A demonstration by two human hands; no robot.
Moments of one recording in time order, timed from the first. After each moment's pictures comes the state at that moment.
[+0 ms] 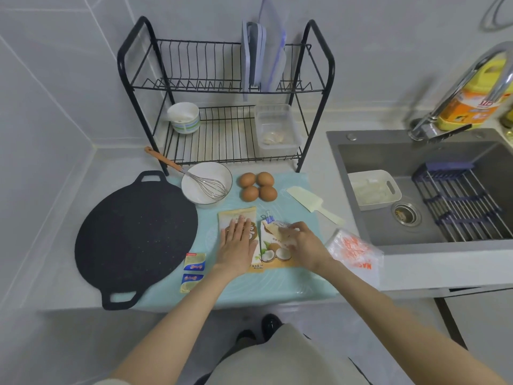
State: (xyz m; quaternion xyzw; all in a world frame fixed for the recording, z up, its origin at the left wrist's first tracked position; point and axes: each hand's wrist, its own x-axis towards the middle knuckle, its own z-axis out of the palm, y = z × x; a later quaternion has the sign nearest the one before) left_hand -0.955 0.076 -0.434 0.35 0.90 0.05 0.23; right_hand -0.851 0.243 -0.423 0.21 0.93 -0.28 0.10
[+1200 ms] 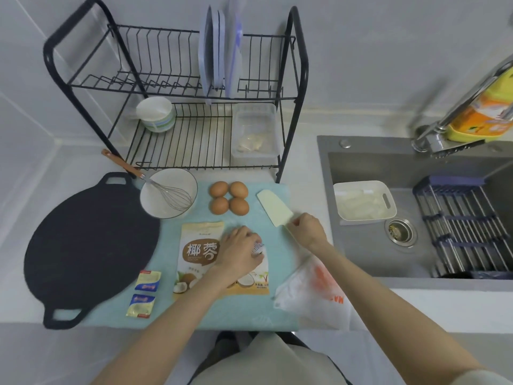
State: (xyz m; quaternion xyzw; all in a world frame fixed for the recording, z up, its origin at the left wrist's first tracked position) left_hand -0.948 0.182 -0.422 0.36 0.90 0.10 0.21; right_hand -0.899 0.366 -0.431 0.38 0.85 -0.33 0.15
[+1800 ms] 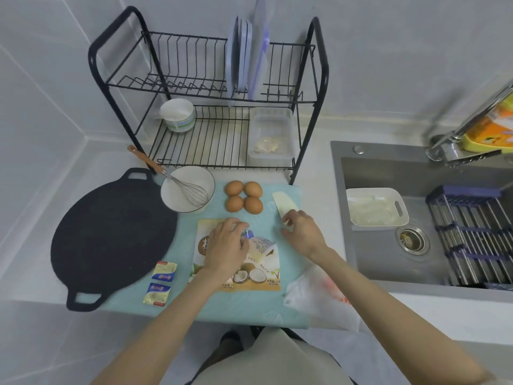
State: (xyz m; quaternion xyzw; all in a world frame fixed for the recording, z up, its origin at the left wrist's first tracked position) left_hand -0.953 0.137 -0.409 0.28 0.93 0.20 0.09; right_hand -0.900 0.330 -0.413 0.23 0.91 -0.32 0.09
